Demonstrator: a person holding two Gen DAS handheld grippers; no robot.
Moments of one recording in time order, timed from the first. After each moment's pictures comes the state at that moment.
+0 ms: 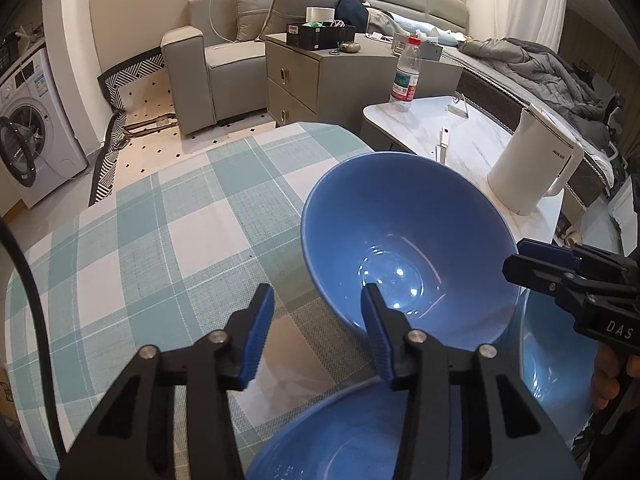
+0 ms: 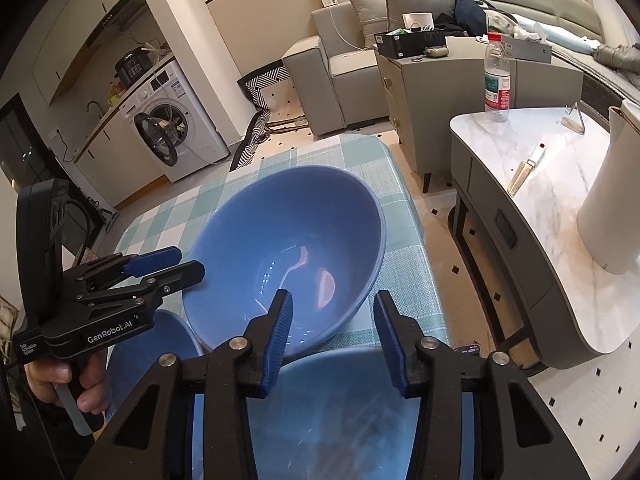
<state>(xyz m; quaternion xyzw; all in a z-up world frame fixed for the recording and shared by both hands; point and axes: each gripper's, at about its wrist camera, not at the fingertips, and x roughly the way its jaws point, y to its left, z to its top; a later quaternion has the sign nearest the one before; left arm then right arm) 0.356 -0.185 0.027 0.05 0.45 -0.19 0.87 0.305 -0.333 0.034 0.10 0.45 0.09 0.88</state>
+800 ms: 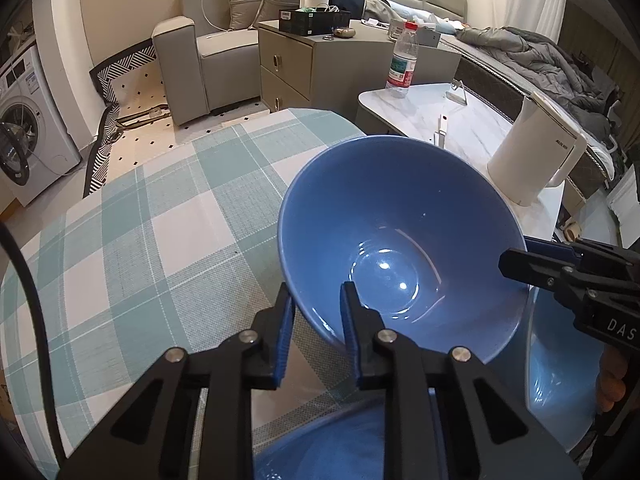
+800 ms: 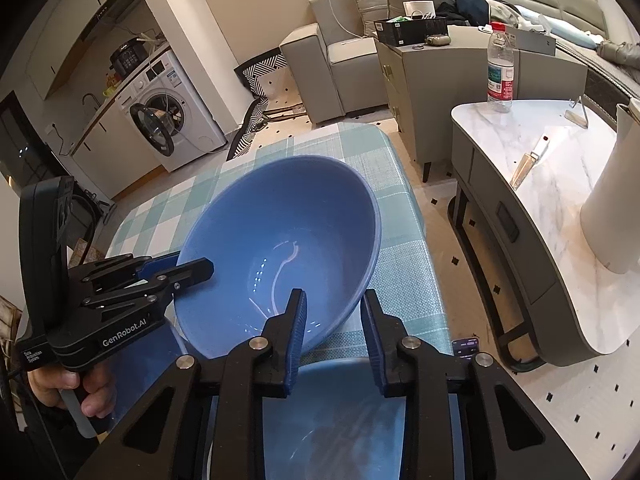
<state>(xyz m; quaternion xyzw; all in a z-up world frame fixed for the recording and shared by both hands) 0.364 -0.198 0.016 0.05 0.47 -0.19 0.86 0.315 -0.329 0.030 0.09 0.47 0.09 0.87</state>
